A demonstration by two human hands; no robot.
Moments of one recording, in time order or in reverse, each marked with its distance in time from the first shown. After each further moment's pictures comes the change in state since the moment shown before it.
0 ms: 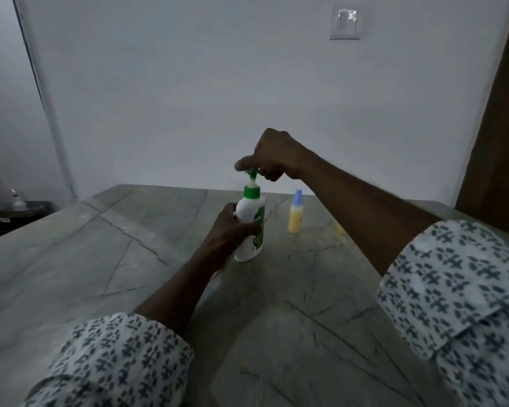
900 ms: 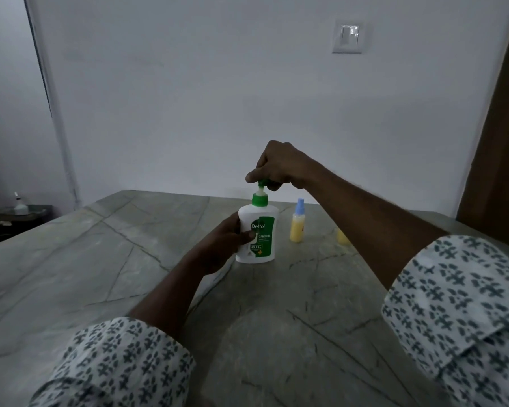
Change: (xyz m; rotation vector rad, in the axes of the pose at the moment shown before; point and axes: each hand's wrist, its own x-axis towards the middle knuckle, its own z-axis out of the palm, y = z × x) left_hand 0.014 -0.010 -0.019 -0.126 -0.291 0.003; right_hand -0.001 0.000 -0.005 -0.074 -0.079 -0.026
